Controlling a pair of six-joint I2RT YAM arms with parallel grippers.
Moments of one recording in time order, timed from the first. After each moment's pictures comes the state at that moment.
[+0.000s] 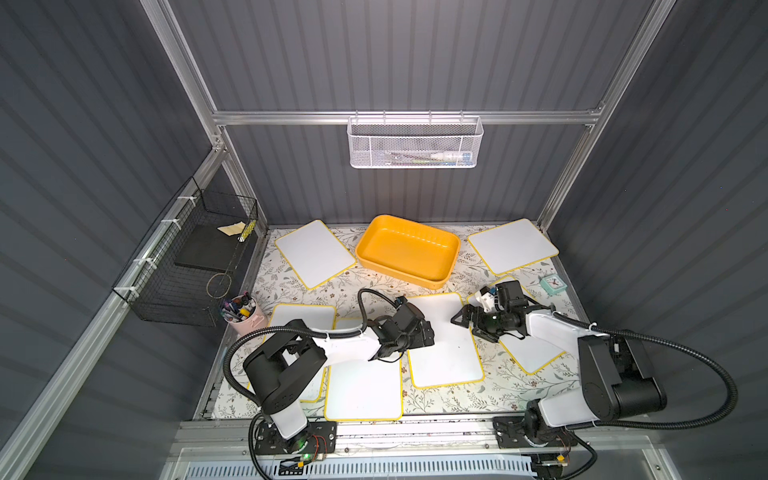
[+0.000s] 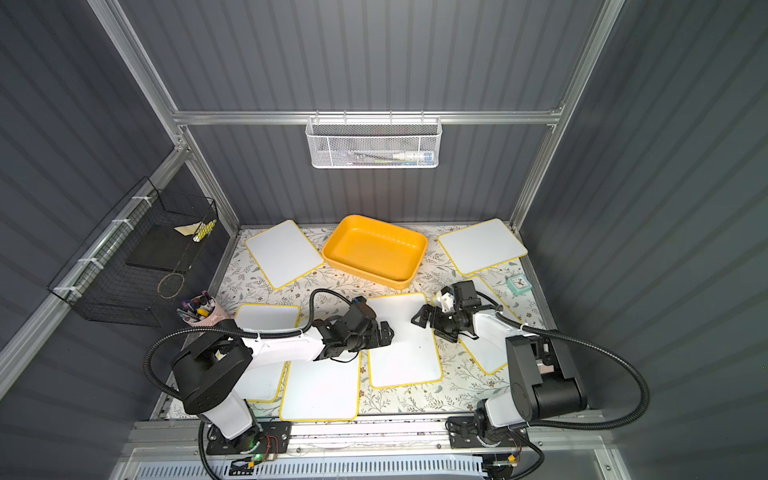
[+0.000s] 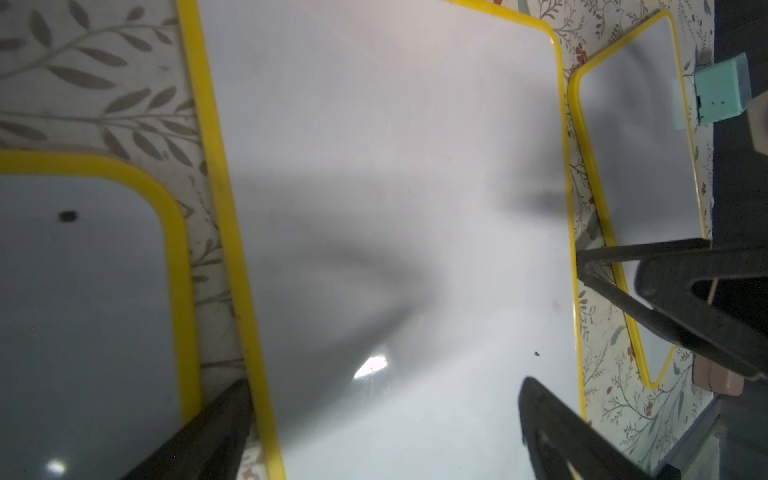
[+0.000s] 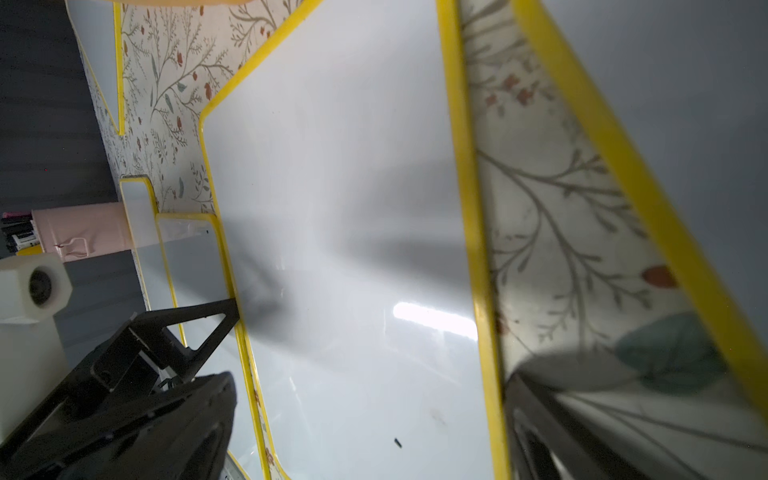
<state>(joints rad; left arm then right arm) -0.98 1.70 0.87 -0.06 -0.01 -0.97 0.18 1.45 0.64 -0.30 -0.61 0.49</state>
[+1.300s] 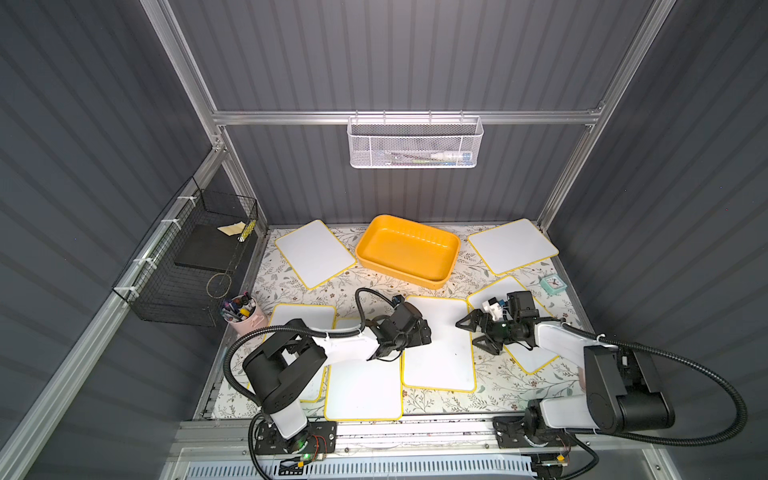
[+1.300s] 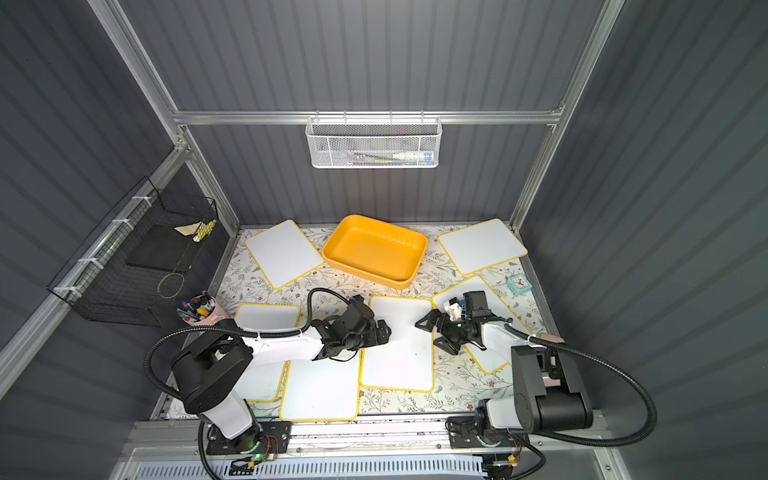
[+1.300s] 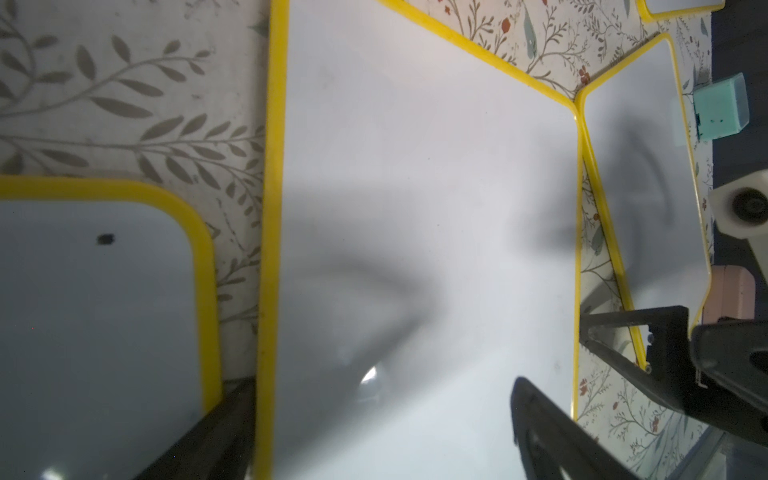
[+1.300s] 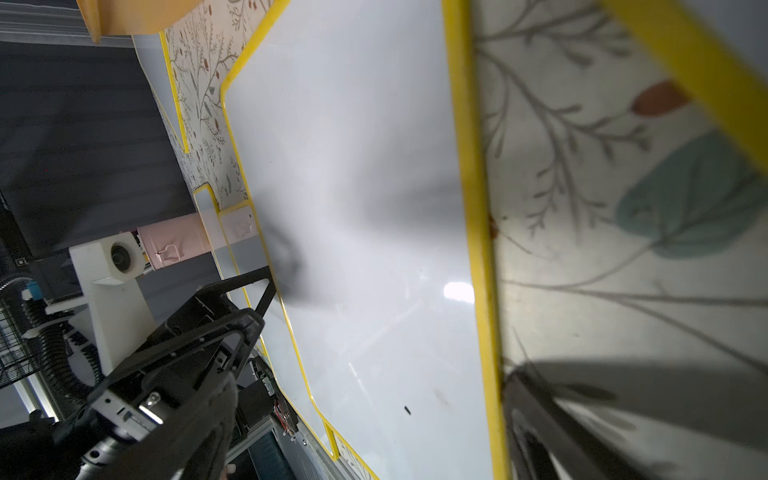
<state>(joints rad) -0.96 1.70 0.86 -0.03 -0.01 -0.96 0.08 1.41 0.53 -0.24 -0.77 0.62</state>
